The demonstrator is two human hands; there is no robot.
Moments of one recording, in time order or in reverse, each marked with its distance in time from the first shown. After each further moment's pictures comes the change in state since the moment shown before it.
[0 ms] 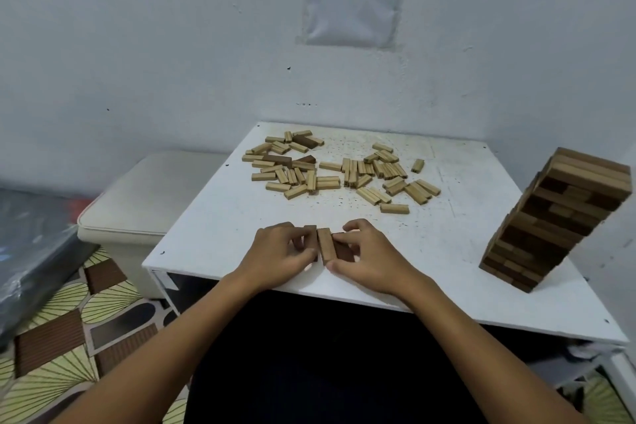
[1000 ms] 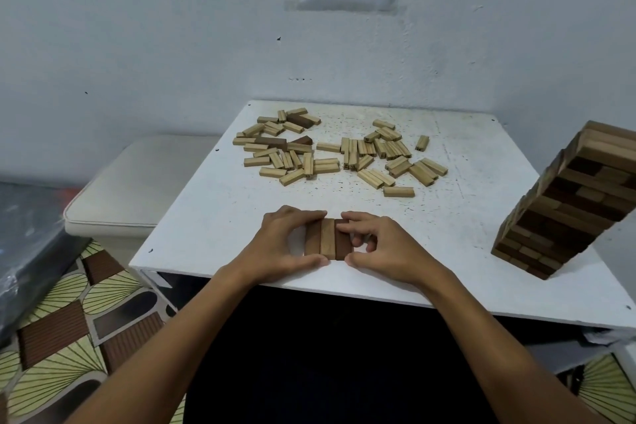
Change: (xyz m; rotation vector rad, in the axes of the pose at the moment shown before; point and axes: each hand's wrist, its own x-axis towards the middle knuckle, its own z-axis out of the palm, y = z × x) left_hand 0.012 -0.029 0.011 -0.072 -0.098 0.122; right_hand 0.008 0.033 0.001 0.252 -0.016 0.006
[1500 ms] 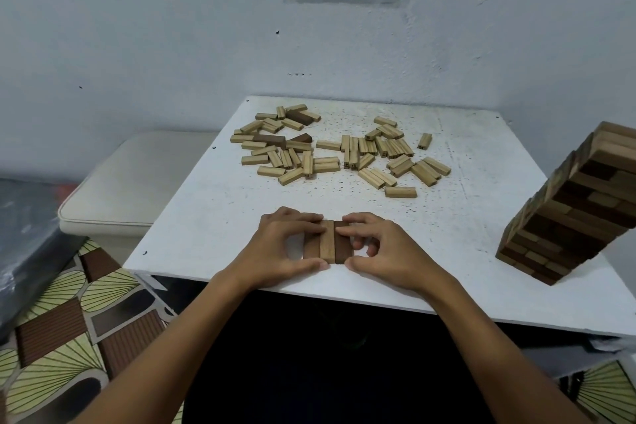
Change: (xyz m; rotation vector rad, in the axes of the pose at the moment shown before) left_hand 0.001 0.004 0.001 0.002 0.021 0.057; right_hand -0.003 -0.002 0.000 0.005 -0.008 0.002
